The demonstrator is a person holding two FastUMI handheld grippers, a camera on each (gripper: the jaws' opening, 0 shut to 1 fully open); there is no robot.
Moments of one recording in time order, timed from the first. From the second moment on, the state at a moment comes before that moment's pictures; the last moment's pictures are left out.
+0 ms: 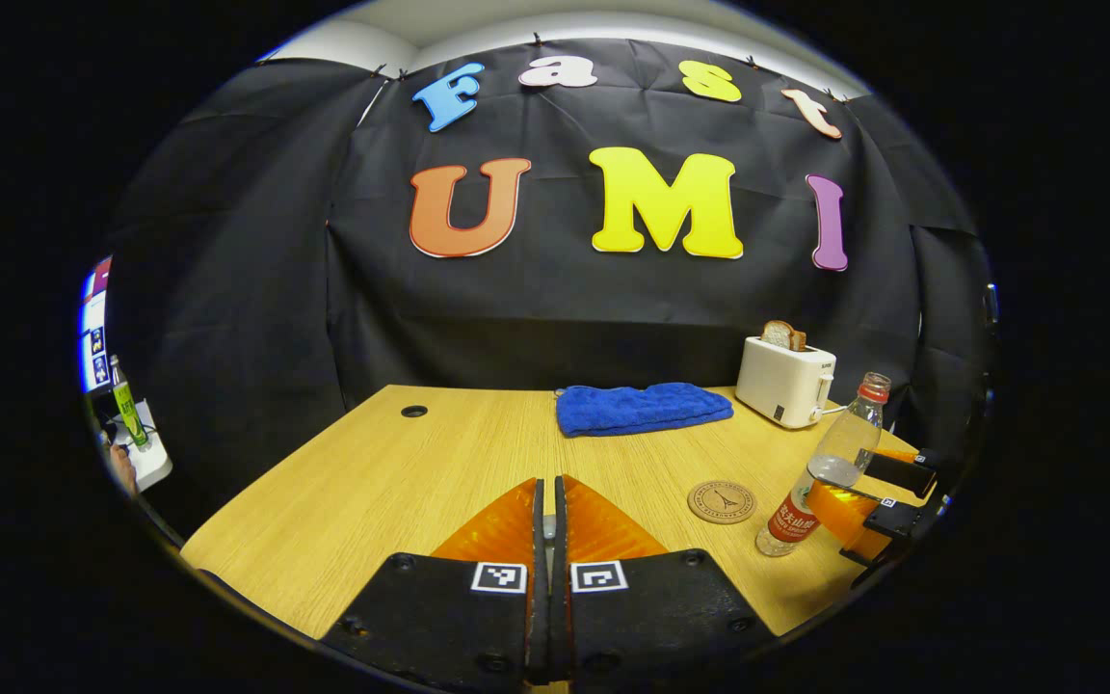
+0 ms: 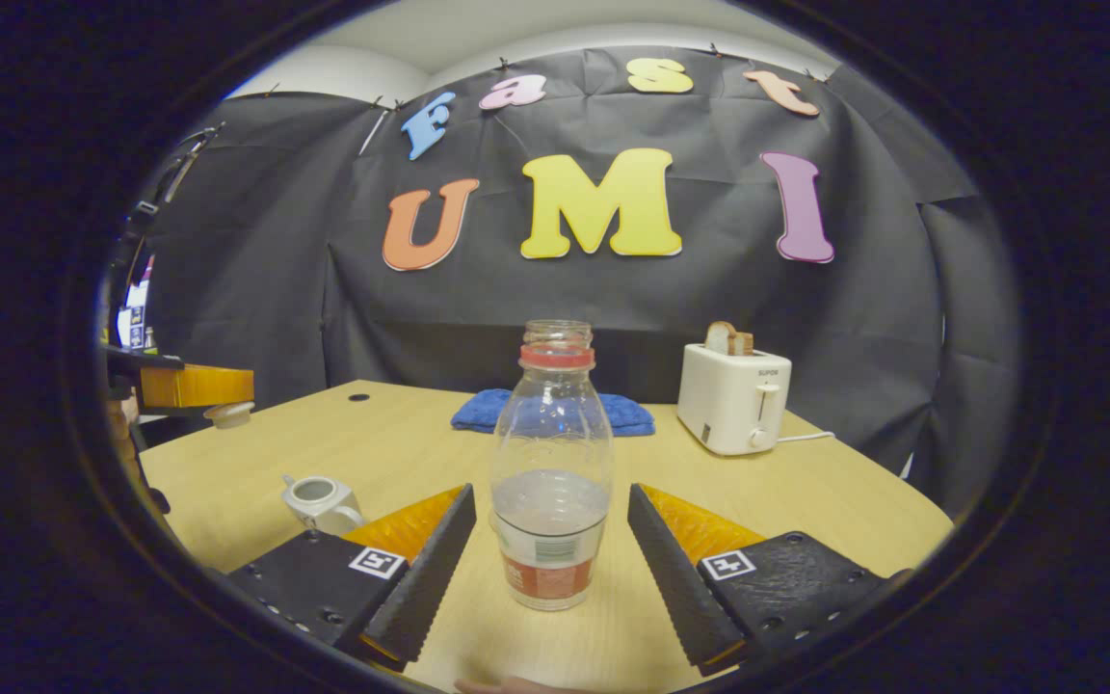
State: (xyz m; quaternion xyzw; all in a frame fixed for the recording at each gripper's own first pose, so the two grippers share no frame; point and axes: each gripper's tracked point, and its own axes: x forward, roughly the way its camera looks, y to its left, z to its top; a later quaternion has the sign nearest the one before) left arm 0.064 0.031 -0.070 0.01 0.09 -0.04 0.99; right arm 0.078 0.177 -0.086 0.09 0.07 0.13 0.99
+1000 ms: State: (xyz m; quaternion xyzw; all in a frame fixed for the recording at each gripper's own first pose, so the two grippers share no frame) left arm 0.040 0.095 -0.041 0.01 0.07 -0.07 0.99; right arm 0.097 0.178 -0.050 -0.17 0.07 0.06 0.98
